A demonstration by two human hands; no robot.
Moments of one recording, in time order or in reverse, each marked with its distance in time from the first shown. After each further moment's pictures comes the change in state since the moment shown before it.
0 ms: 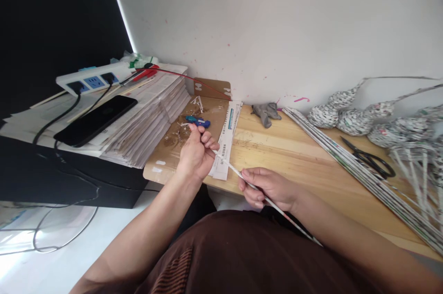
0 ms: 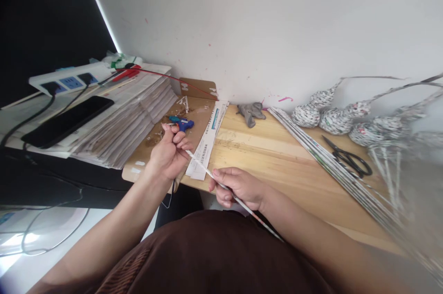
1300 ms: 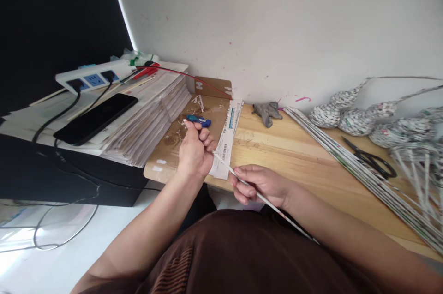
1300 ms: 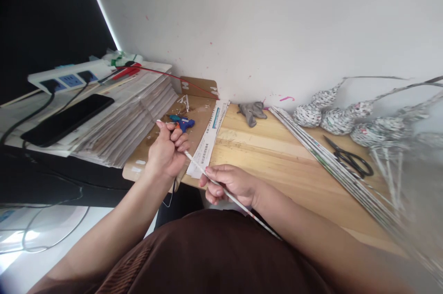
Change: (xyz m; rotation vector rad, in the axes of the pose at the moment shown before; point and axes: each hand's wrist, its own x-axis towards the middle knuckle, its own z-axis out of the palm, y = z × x) left_hand -0.001 0.002 0.000 0.060 0.005 0.121; right_hand 0.018 -0.004 0.010 0.055 -0.039 -0.036
